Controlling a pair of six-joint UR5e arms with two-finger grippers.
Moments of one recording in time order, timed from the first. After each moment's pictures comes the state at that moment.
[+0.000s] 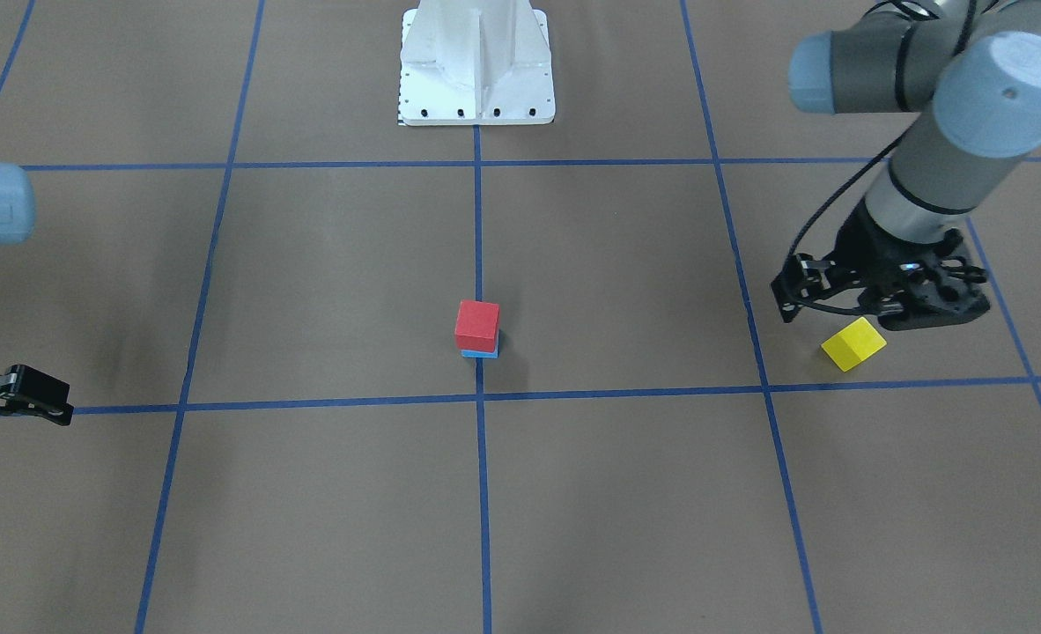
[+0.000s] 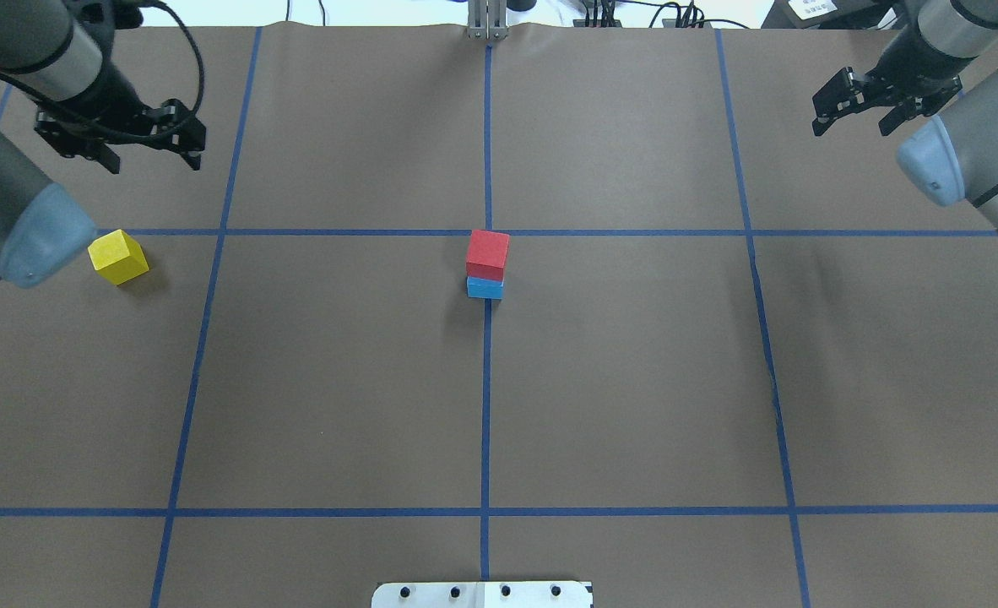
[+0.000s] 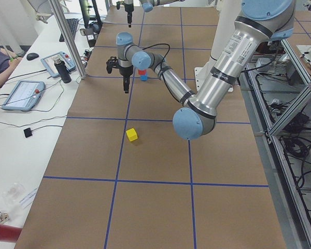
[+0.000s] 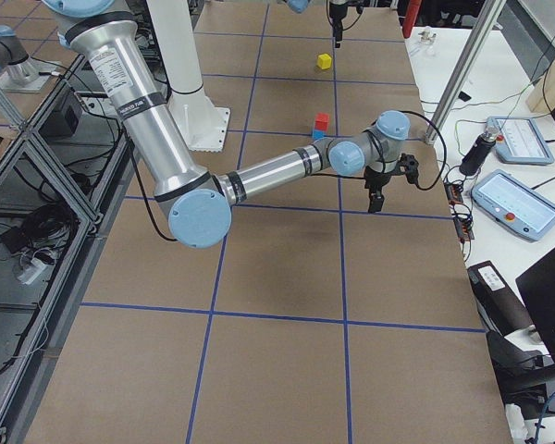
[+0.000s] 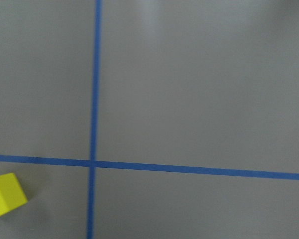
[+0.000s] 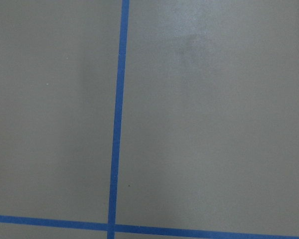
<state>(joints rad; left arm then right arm) -1.04 -1.98 -1.78 -1.46 -2.14 -0.81 1.18 -1.11 1.46 -1.48 2.28 0.54</state>
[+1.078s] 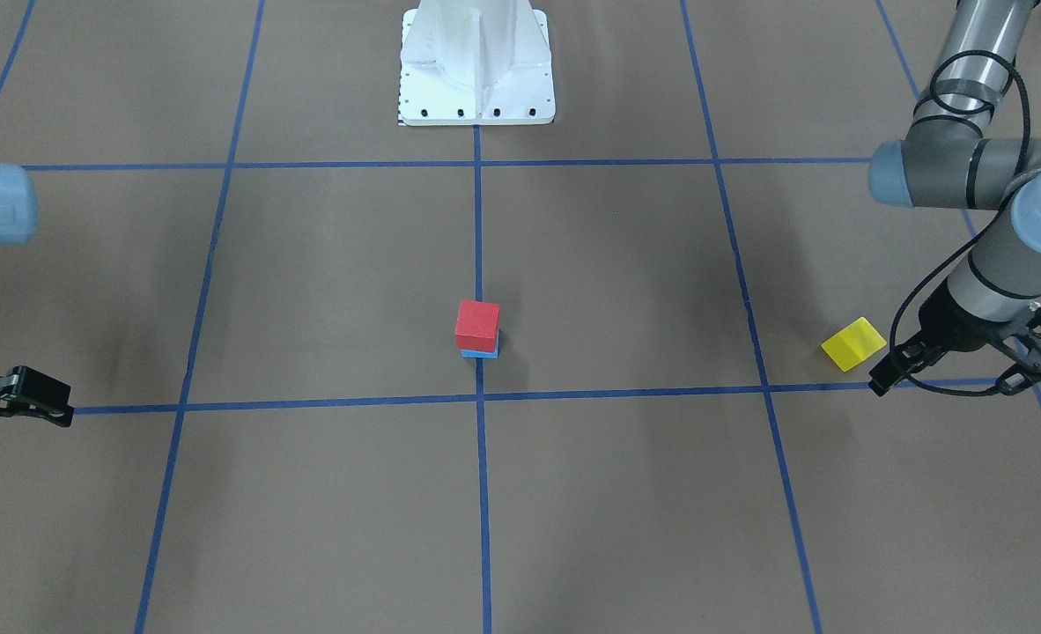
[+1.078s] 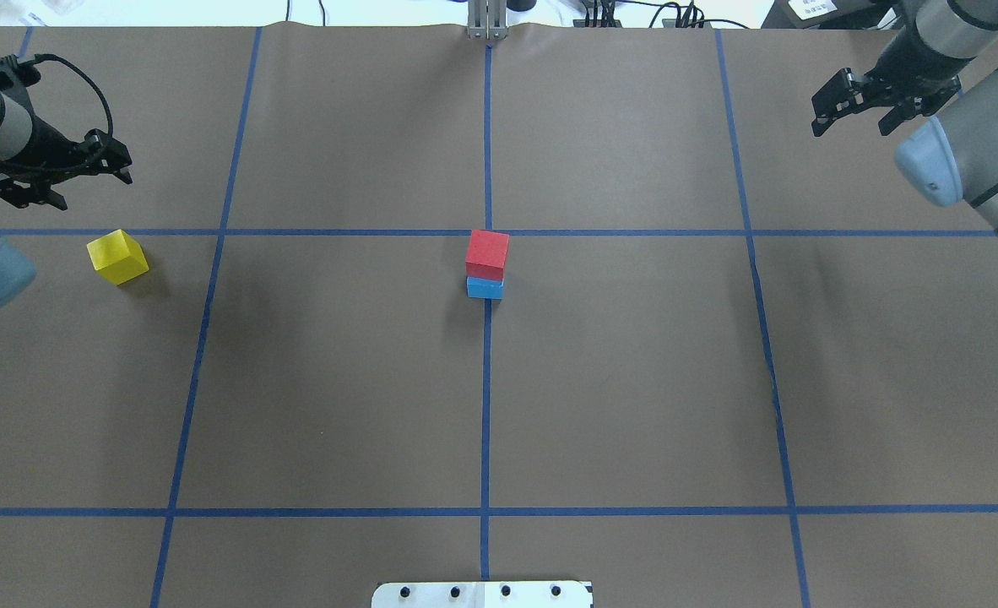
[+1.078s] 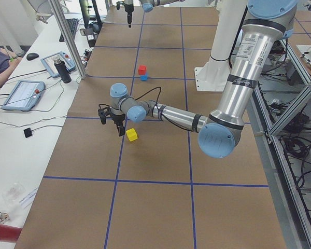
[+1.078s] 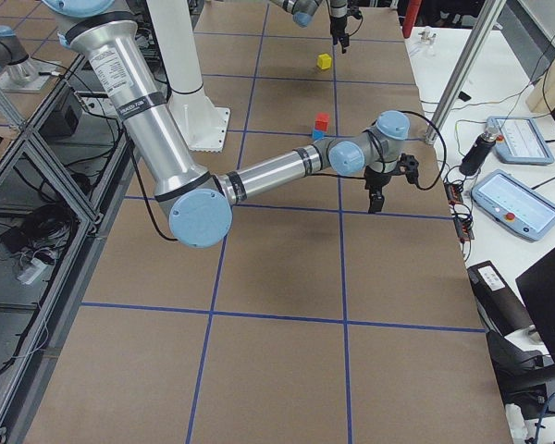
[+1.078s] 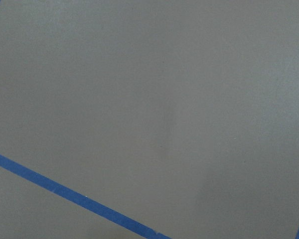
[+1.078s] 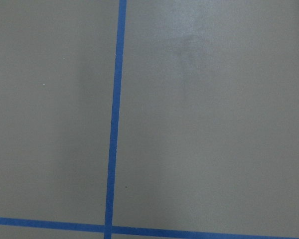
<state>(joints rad) -1.05 -1.86 -1.47 -1.99 -2.09 -1.19 1.17 -1.10 1.46 -1.48 2.27 0.54</state>
